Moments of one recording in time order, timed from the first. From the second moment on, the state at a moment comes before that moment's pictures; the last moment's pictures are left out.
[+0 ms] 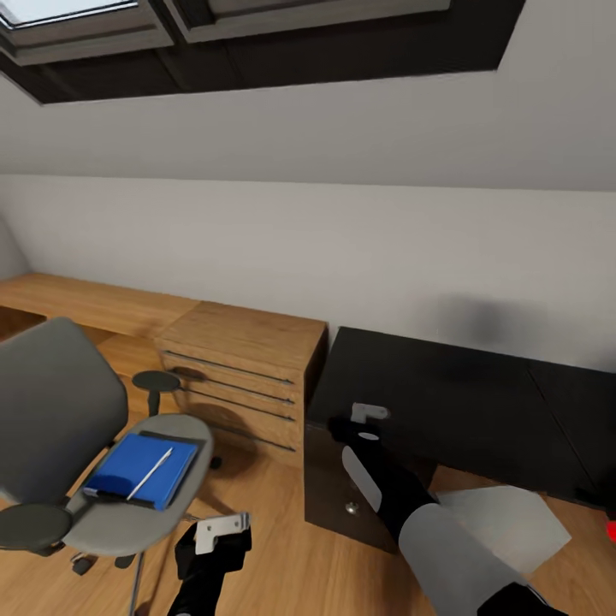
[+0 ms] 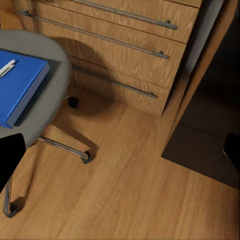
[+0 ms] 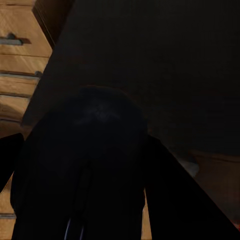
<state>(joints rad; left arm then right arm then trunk) 0.08 -0.07 -0.30 -1.53 0.11 0.28 0.43 -0.74 0.17 0.35 -0.65 -0.42 0.24 -0.43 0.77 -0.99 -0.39</state>
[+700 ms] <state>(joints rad) 0.08 -0.07 -0.30 -1.53 0.11 0.28 0.43 -0.74 0.17 0.35 -0.65 -0.42 0.24 -0.41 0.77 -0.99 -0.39</state>
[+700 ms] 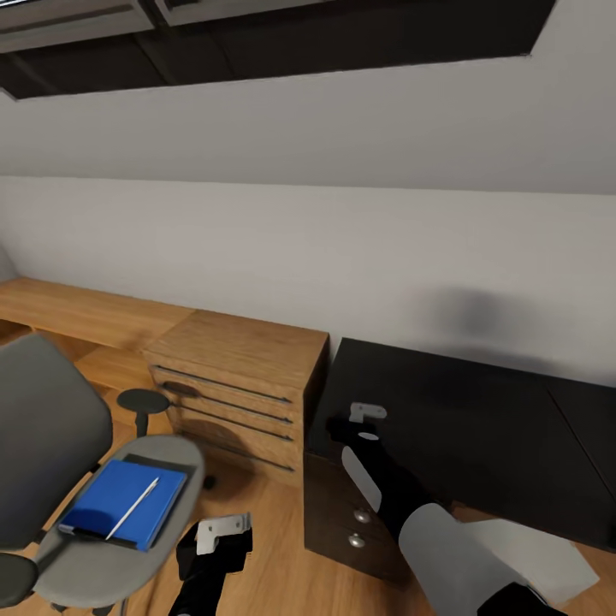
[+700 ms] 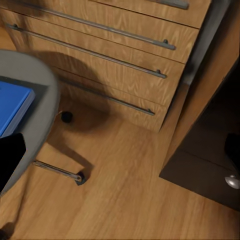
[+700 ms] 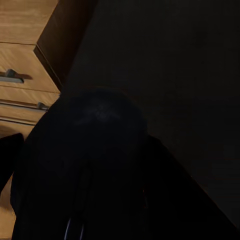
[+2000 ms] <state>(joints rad) 0.08 -0.07 -0.30 -1.59 0.16 0.28 0.42 -0.74 0.17 0.33 -0.46 -0.42 0.01 -0.34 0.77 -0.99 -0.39</state>
